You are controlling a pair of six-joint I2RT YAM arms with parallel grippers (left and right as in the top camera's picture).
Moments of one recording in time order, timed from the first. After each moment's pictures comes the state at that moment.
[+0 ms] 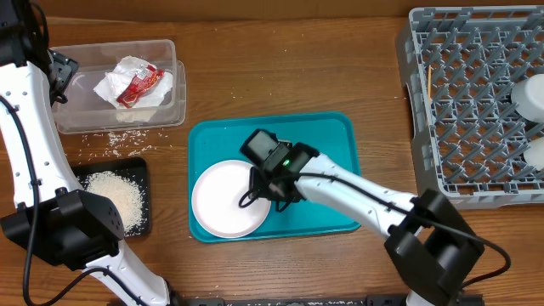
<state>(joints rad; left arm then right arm) 0.37 1.99 2.17 -1.35 -0.34 -0.82 0.85 1.88 1.31 -0.75 -0.05 0.92</state>
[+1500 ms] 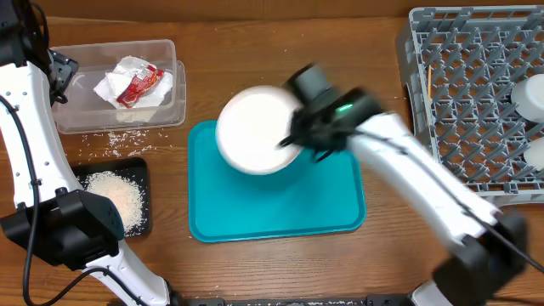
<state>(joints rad) 0.37 1.99 2.17 -1.36 -0.35 -0.82 0.57 1.74 1.61 -1.09 -0.02 0.76</state>
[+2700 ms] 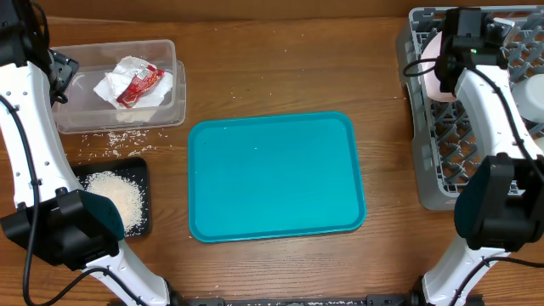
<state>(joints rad) 0.37 1.99 2.17 -1.36 -0.34 -0.82 -0.08 1.98 1.69 -0.72 0.81 0.30</state>
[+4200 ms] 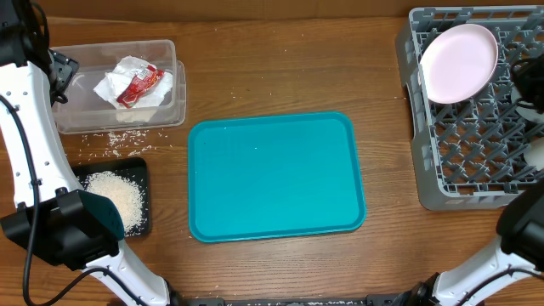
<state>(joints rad) 0.37 1.99 2.17 -1.36 -0.34 -0.82 -0.56 1.97 1.69 -0.64 -0.35 0.44</state>
